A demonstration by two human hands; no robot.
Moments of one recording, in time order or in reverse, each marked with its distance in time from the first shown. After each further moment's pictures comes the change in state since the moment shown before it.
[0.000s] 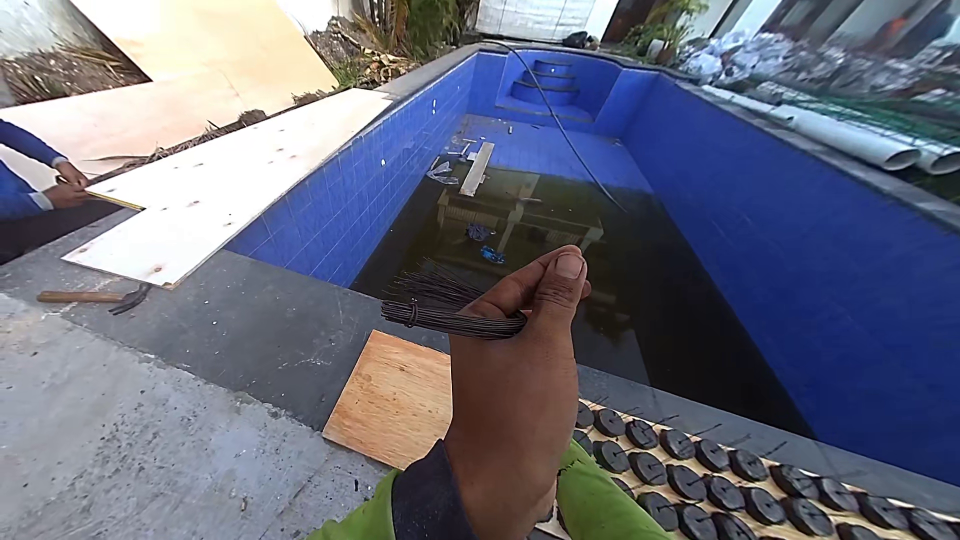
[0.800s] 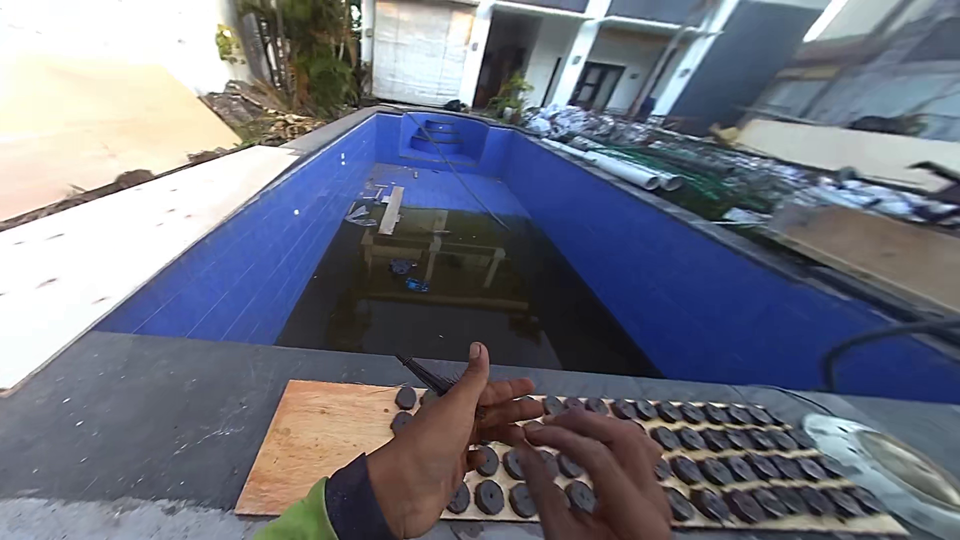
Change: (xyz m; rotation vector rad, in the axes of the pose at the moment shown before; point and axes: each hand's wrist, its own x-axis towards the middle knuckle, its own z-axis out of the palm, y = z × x) left_hand -0.034 -0.038 0.039 0.090 -0.832 -0.668; right_hand -0.249 0.084 -0.007 0.430 1.504 -0.518
